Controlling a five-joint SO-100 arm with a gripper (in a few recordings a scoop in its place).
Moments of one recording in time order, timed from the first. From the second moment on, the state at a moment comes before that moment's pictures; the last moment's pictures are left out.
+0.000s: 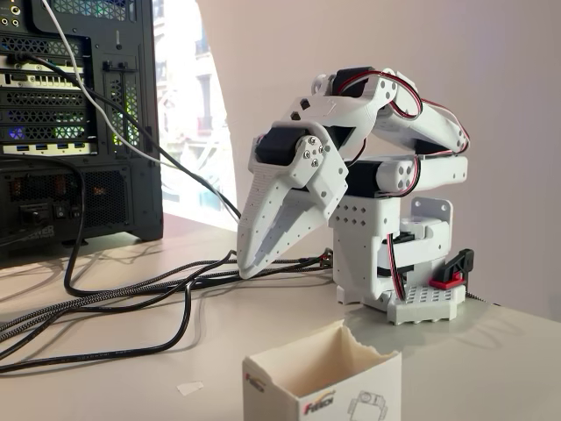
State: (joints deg) arm 0.1 183.9 164.9 66.9 -2.7
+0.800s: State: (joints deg) arm -2.0 183.9 164.9 66.9 -5.4
